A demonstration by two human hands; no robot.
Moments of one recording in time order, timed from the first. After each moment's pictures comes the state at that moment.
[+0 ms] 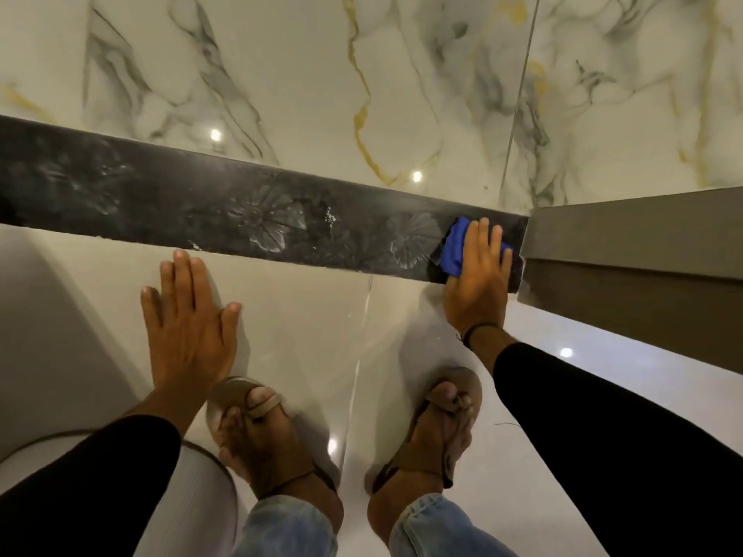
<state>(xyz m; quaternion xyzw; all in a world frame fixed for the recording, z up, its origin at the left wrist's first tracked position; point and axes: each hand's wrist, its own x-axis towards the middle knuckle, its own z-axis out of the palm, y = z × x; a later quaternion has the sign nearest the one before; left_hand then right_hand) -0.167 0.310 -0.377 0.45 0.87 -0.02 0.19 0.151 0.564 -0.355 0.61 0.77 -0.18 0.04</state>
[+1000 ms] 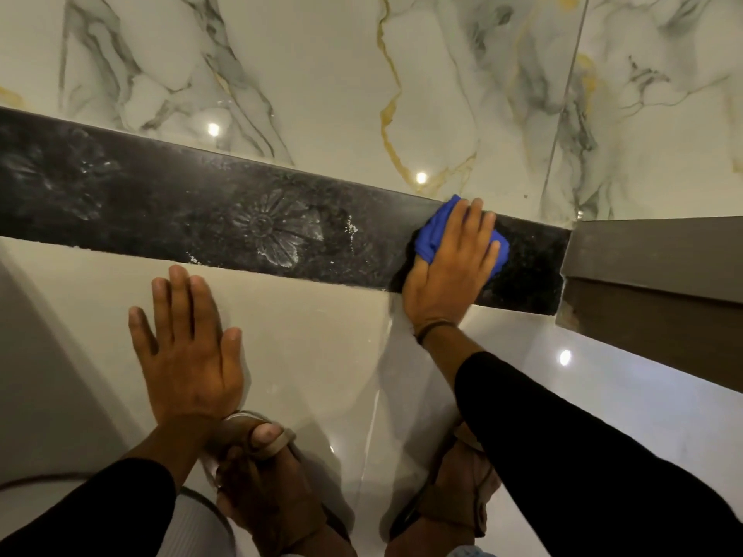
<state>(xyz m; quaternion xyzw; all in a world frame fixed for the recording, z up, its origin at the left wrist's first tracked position) -0.161 0.293 -0.418 0.44 0.89 0.03 0.14 0.050 0.548 -0.398 0.66 0.75 -0.10 -0.04</state>
